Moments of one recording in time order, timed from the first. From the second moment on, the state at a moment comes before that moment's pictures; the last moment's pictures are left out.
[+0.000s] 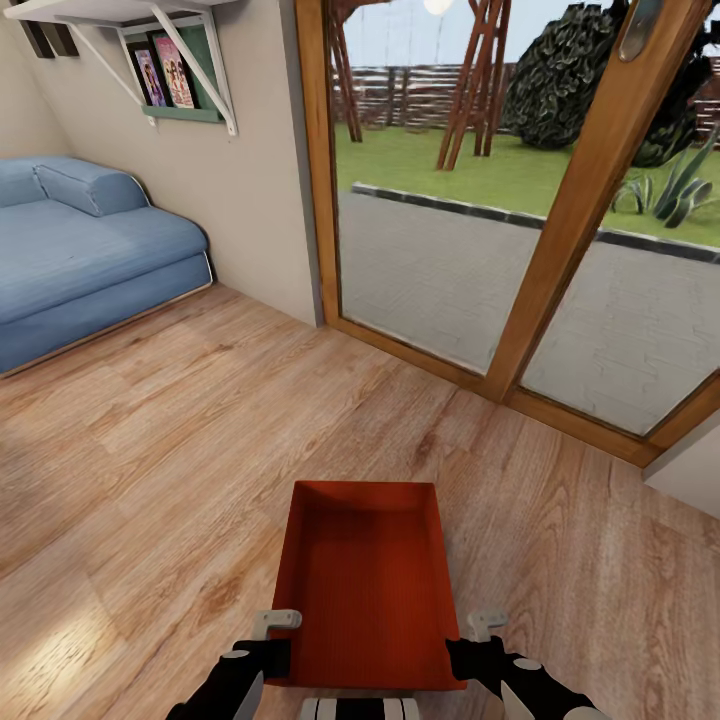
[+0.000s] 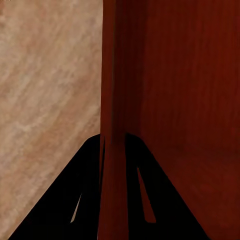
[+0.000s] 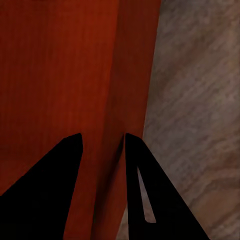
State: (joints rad) left arm -0.42 -0.14 0.08 -0.49 -0.09 0.24 0.07; right arm -0.56 -0.01 -0.07 -0.13 0.10 -0.07 0.23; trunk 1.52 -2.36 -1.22
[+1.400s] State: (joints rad) left arm -0.42 -0.13 0.08 -0.49 -0.10 0.24 0.06; right arm -0.56 -0.01 -0.08 -0.13 0.11 -0.07 0.24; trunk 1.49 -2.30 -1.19
